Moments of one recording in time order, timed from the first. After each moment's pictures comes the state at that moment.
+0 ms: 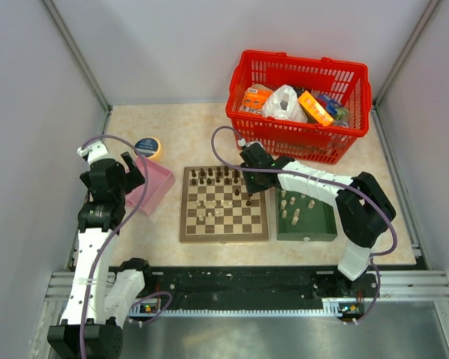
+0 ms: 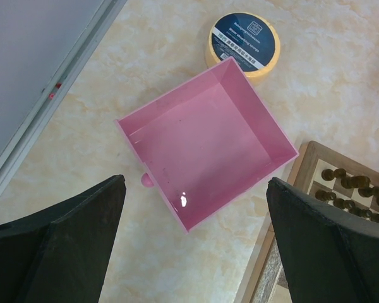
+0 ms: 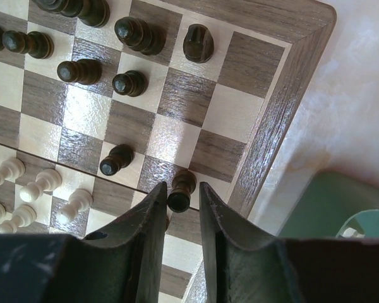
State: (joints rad) left arm 0.04 0.79 0.84 -0.55 -0.29 -0.33; right arm 0.75 1.76 1.23 -0.47 0.14 0.42
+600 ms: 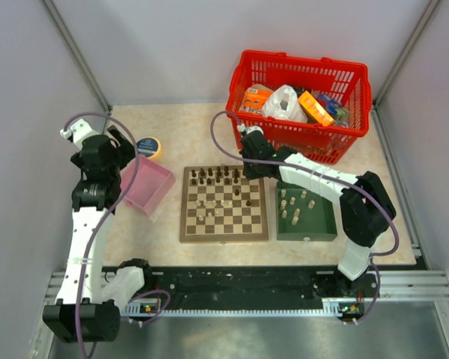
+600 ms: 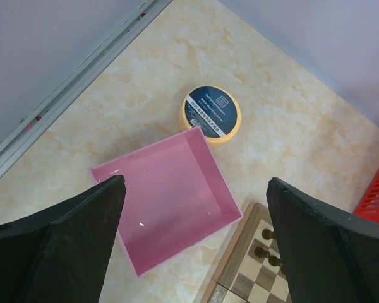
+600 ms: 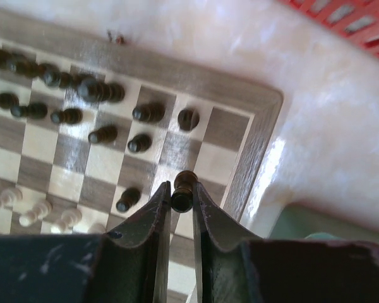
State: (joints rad) left arm 0.04 0.95 1.06 -0.51 -0.33 -0.48; right arm 0.73 1.76 1.33 -0.47 0.20 0.38
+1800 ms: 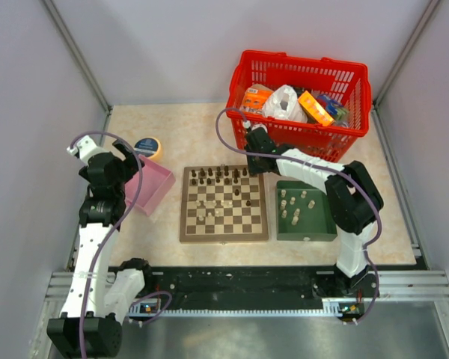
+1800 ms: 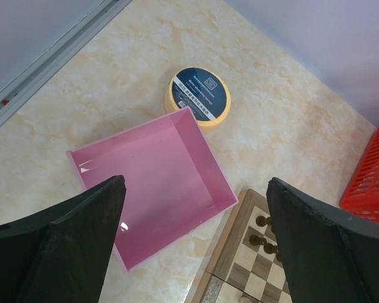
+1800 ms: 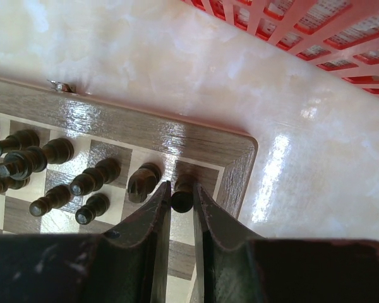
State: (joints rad) left arm 0.04 0.83 0.85 -0.37 -0.28 -0.54; right arm 0.64 1.90 1.36 -0.34 0.19 0.36
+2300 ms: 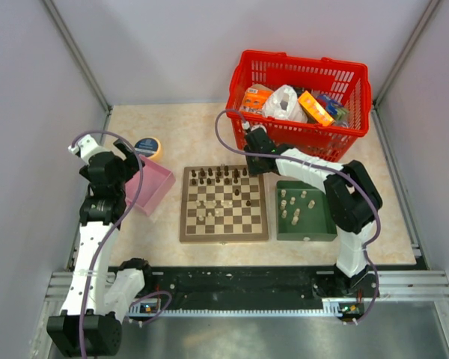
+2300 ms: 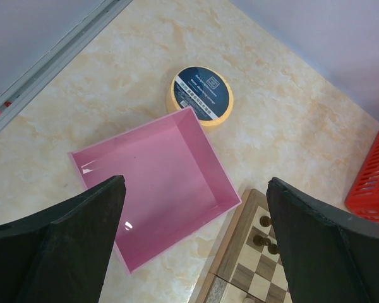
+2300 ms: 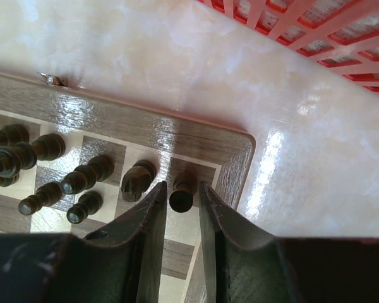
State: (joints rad) left arm 0.04 0.84 0.85 -0.37 -0.29 -0.53; right arm 0.64 1.91 1.37 -0.35 0.19 0.34
